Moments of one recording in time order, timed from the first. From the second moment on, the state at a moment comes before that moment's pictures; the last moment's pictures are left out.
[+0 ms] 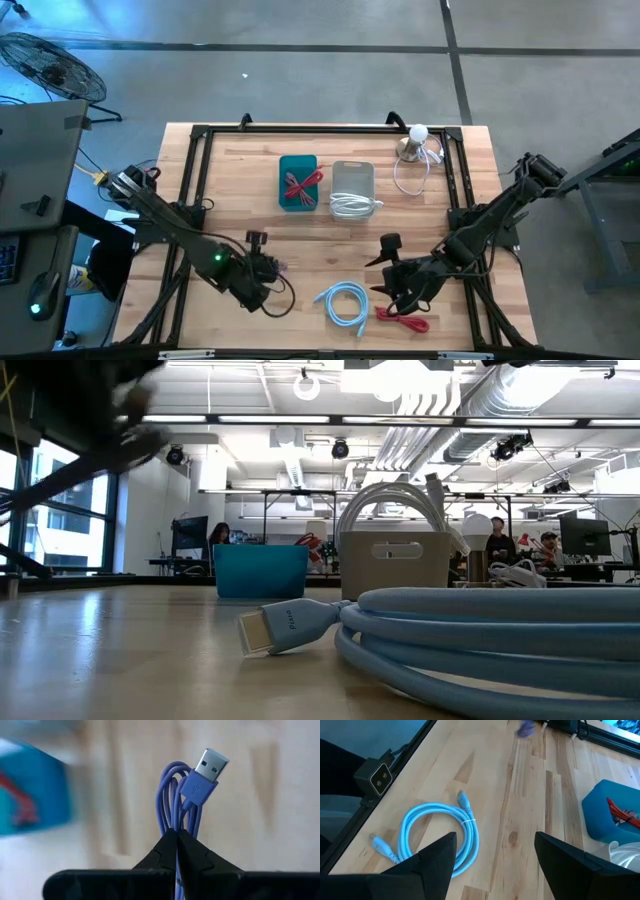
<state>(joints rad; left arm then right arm) -0.67 1.59 1.27 -1.01 -0.43 -0.47 0.69 1.39 0.97 -0.32 0.48 0.17</state>
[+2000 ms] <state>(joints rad) 0.45 1.27 0.74 0.11 0.20 0.47 0.69 1.39 0.97 -0.27 0.60 0.09</state>
